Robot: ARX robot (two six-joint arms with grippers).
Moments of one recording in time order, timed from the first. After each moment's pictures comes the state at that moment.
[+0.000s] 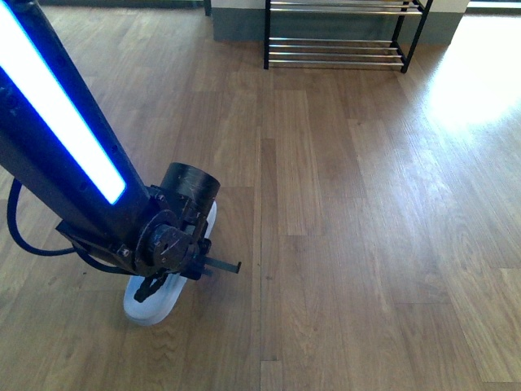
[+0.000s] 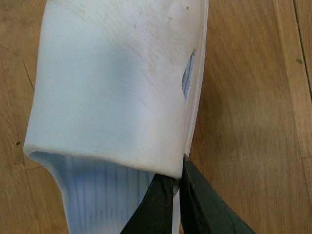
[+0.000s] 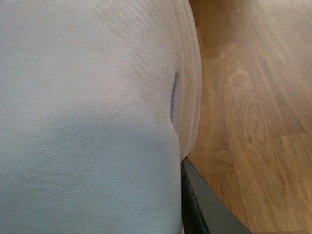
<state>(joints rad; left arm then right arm) -0.40 2.72 1.34 0.32 -0.22 -0.06 -0.36 1.17 0.25 0.47 -0.28 0.17</state>
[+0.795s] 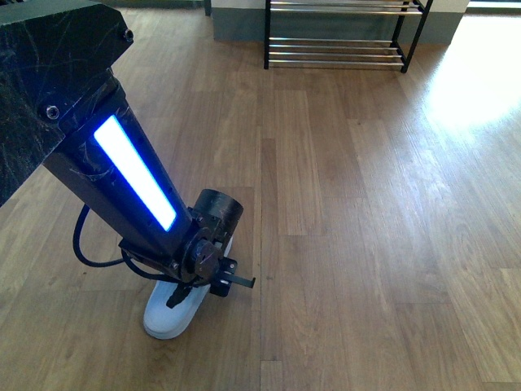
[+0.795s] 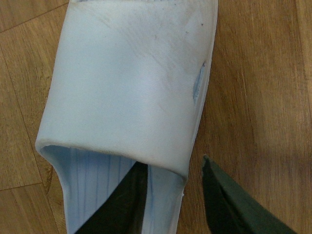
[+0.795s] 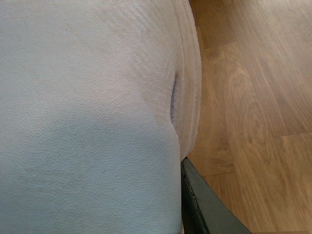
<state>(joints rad) -0.43 2.97 1.65 0.17 -0.22 -0.09 -0.36 1.17 0.25 0.47 -0.28 0.17</state>
